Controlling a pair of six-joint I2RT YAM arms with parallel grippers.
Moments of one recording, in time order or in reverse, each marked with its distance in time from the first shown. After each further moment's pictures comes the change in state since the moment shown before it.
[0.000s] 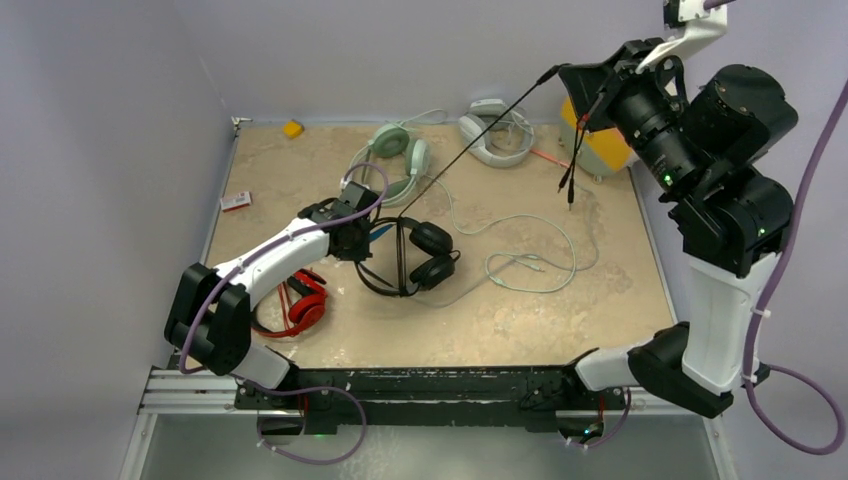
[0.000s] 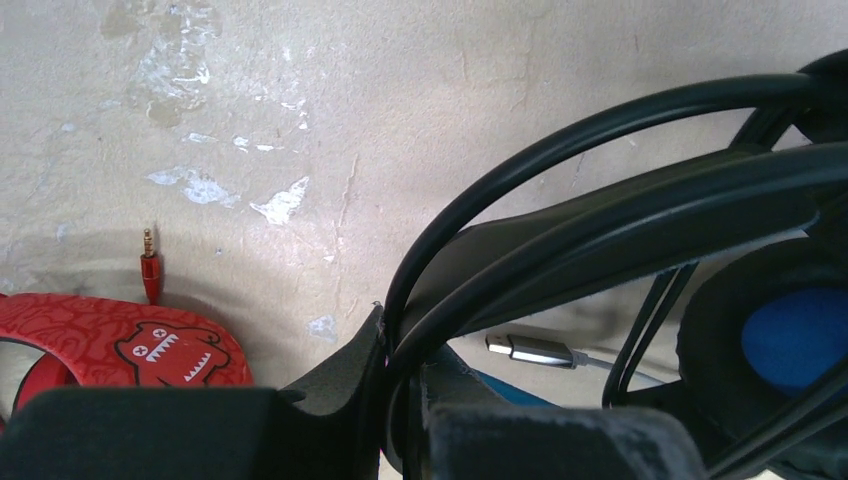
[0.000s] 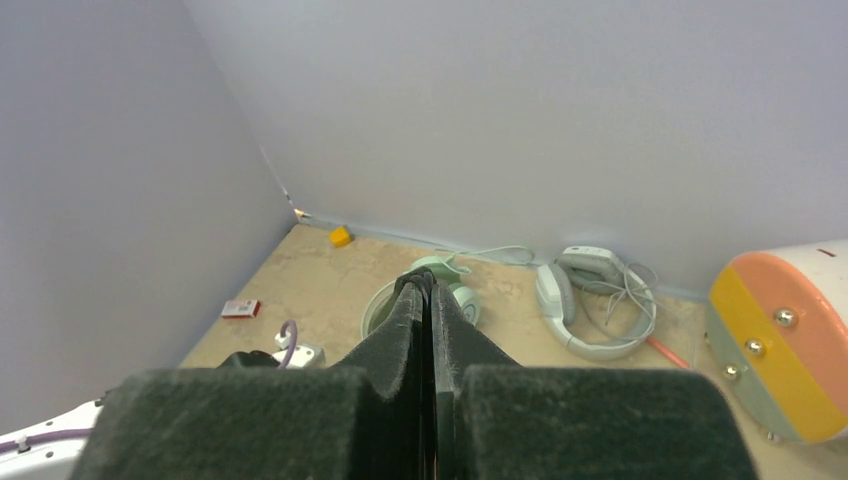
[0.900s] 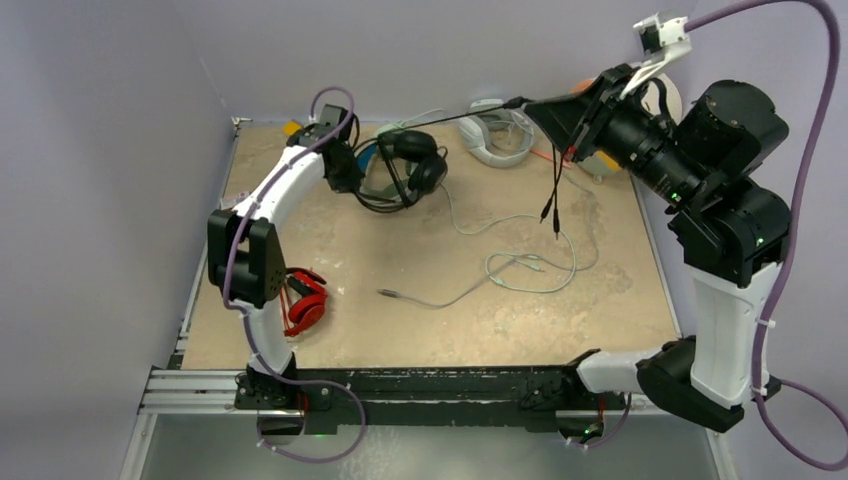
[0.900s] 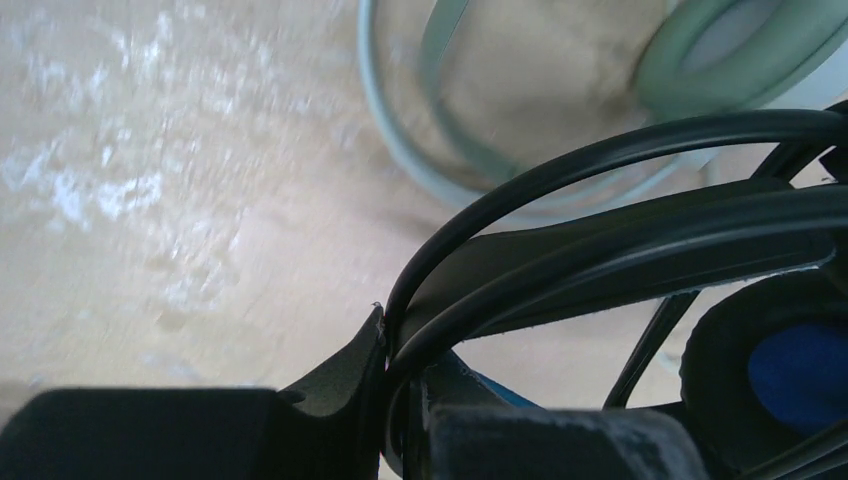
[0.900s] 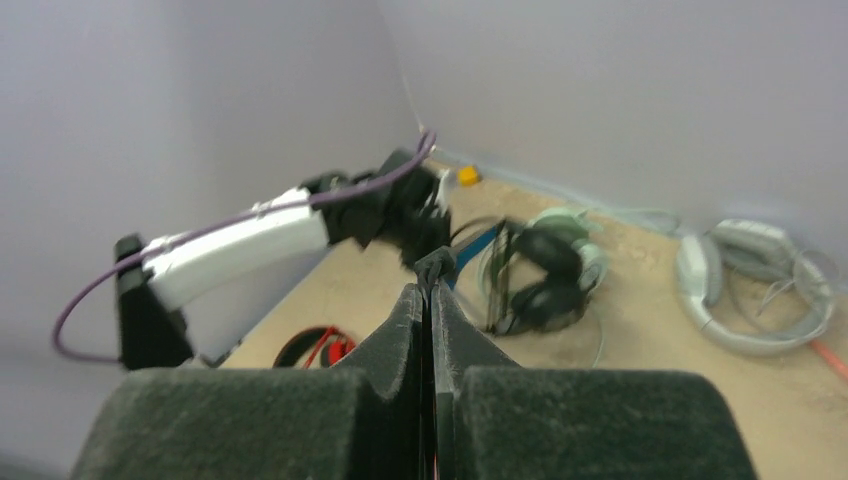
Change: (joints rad) left arm 0.235 0.369 0.565 -0.117 0.085 -0.152; right arm 0.000 -0.076 -0.102 0.006 -0.283 0.102
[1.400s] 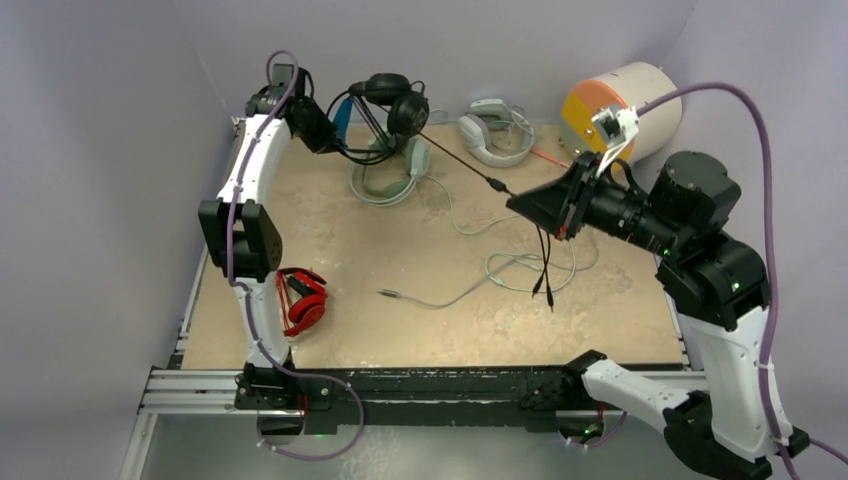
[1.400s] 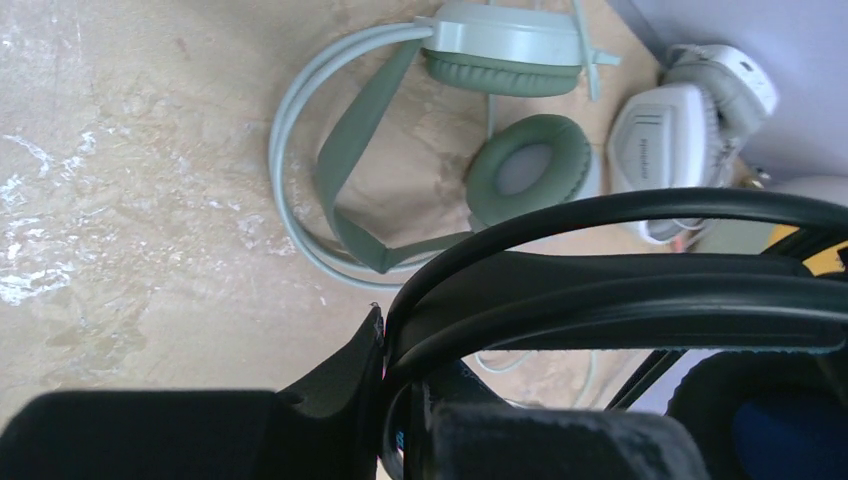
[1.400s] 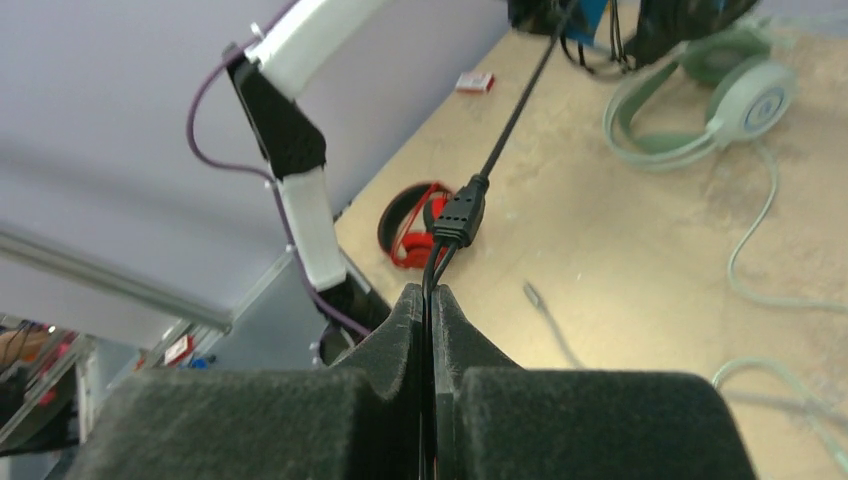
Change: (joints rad) left arm 0.209 0.246 0.510 -0.140 0.313 -0.133; right arm -0.009 -0.298 -0.531 0.045 -0.290 0.163
